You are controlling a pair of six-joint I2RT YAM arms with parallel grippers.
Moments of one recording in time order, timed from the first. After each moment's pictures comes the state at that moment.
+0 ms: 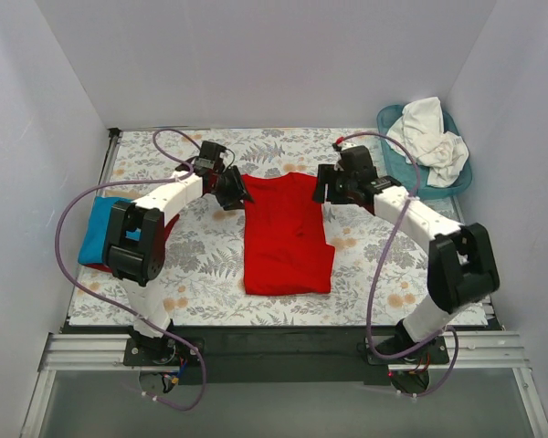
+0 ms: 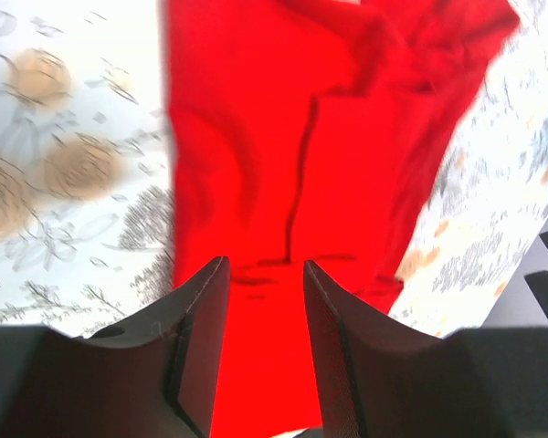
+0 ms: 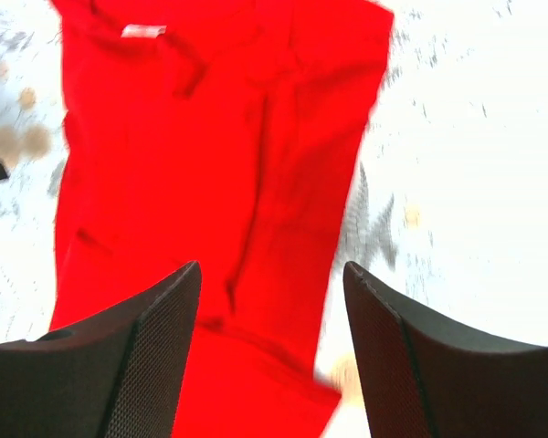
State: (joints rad) left arm -0.31 1.89 1.37 -0.48 0.30 -0.73; right arm 0.43 1.67 1.20 -0.30 -0.10 0.35
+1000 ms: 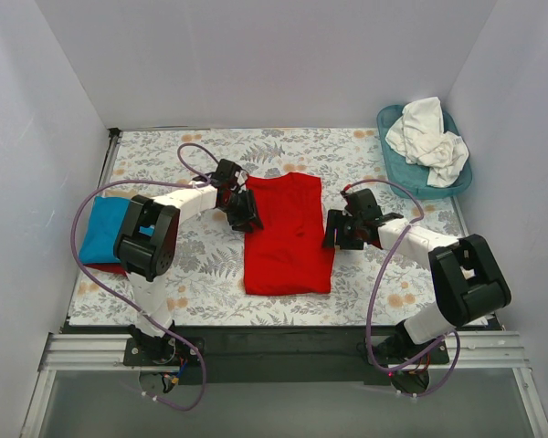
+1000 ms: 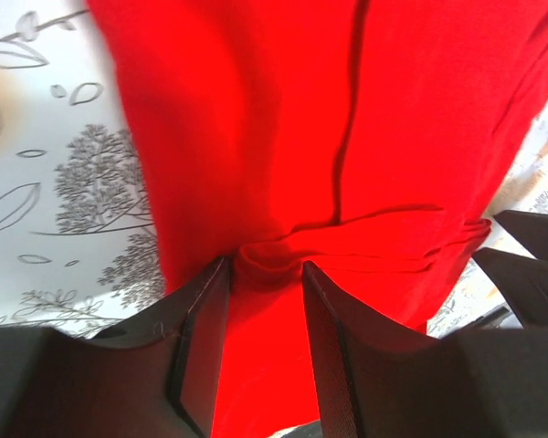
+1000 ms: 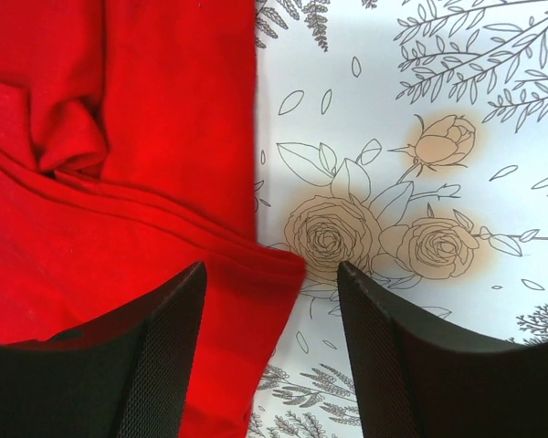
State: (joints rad) left arm -0.40 1.94 1.28 -0.48 0.36 -0.61; right arm 0.43 1.52 0.77 -0.24 -0.15 0.44
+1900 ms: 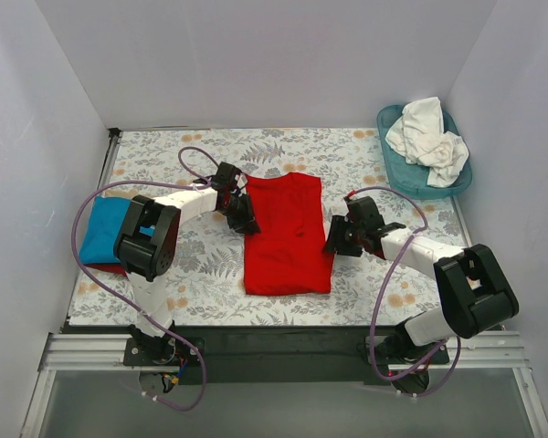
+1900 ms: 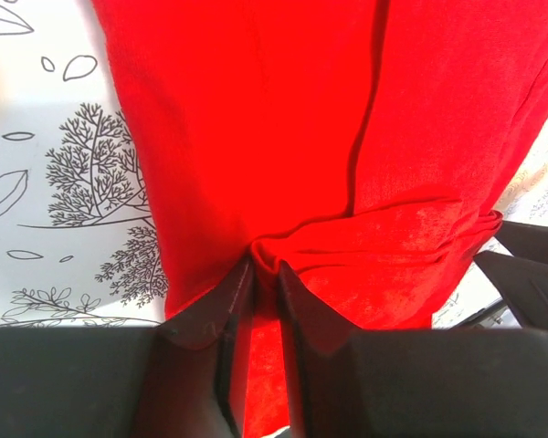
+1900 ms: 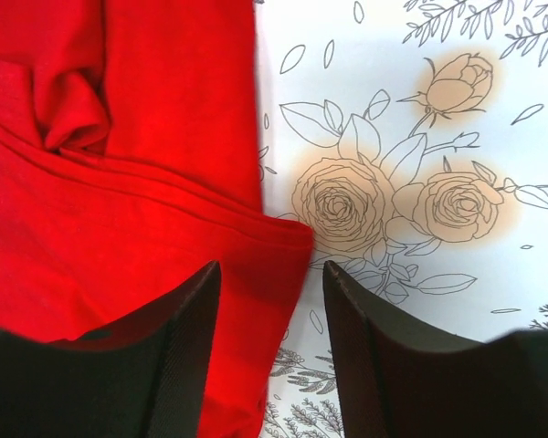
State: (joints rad) left arm -0.40 1.94 1.25 -0.46 0.38 -0.61; right arm 0.45 1.45 0.67 -0.17 -0.15 0.53
